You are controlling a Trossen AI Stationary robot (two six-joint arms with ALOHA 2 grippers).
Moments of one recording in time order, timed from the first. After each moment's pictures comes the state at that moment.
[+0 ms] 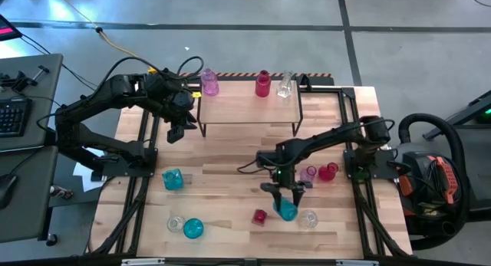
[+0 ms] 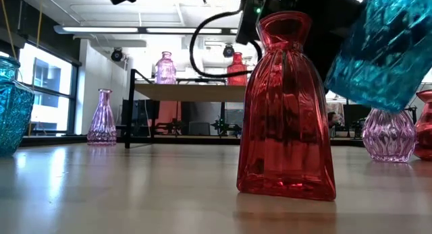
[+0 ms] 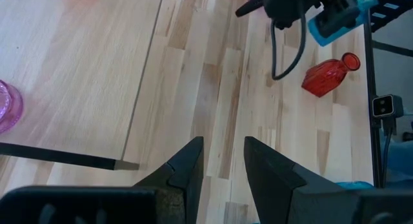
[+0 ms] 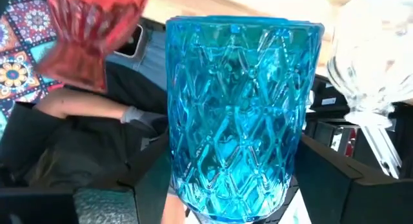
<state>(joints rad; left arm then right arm) 0.29 1.18 1.51 -1.27 0.19 0.03 0.09 1.85 1.14 -0.62 -1.17 1.50</state>
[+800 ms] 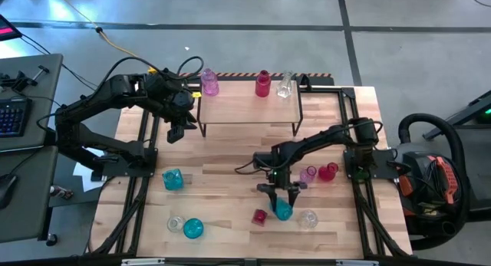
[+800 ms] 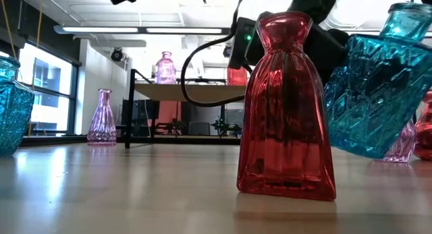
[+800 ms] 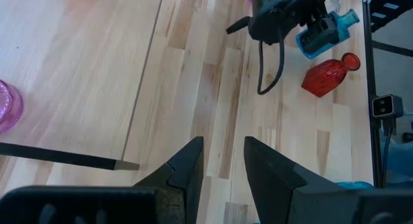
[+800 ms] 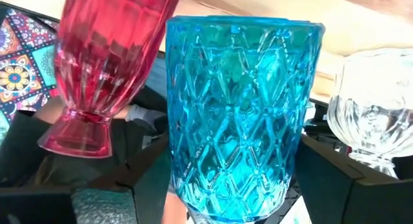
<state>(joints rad) 0.29 1.18 1.51 -1.27 0.19 0.03 0.08 1.96 1.14 -0.54 -1.18 1.46</state>
